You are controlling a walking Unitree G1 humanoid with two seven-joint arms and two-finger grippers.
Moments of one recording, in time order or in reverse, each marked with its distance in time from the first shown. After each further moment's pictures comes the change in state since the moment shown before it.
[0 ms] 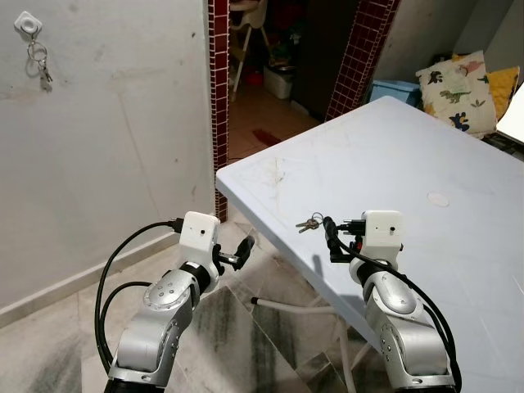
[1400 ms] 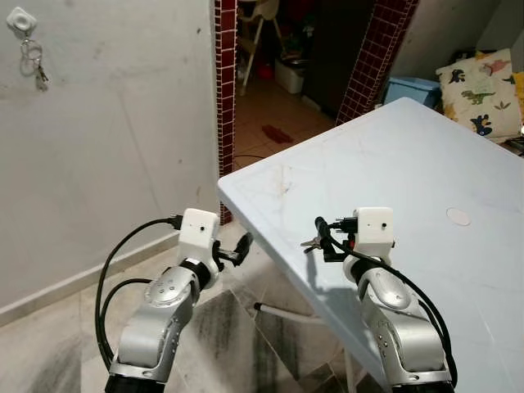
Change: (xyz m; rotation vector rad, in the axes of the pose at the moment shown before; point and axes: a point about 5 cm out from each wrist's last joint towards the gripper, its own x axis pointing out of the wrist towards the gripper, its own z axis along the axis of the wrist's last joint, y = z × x) left arm 0.000 0.003 -0.001 0.004 0.003 0.016; right arm 0.000 0.011 0.001 -0.003 0.025 0.052
